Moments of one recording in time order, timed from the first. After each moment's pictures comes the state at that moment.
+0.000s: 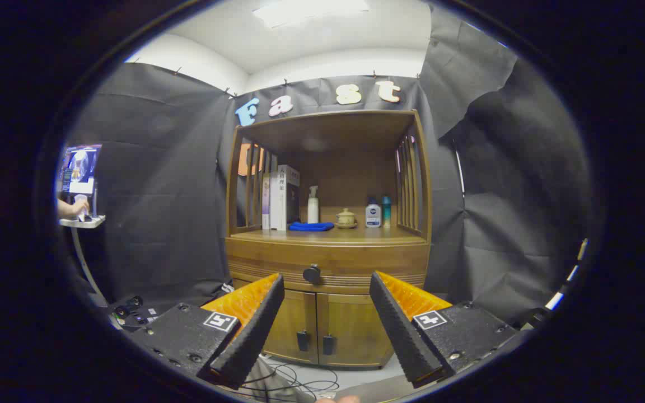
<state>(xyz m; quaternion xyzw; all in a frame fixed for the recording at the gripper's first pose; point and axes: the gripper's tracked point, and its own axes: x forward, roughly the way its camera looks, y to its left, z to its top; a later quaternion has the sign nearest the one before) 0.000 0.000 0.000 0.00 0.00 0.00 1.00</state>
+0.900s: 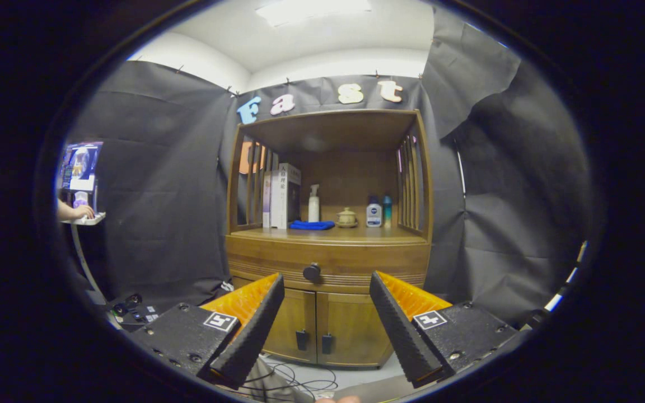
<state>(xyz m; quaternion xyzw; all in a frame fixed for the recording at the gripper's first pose) 0.003 0.000 -0.007 -0.01 0.00 0.00 1.00</state>
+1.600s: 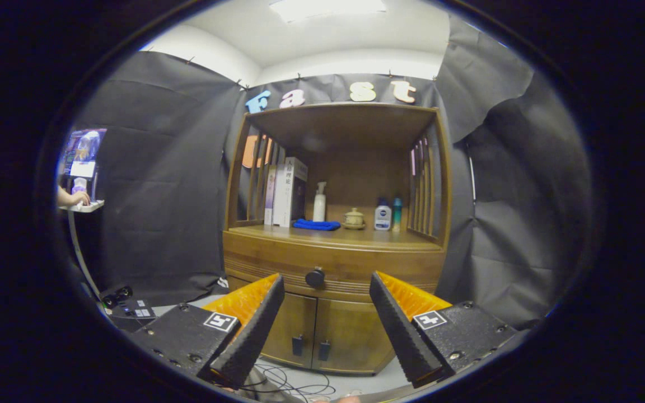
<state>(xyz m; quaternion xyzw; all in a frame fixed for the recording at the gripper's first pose) 0.071 0.020 -0.008 -0.04 0.00 0.01 1.00</state>
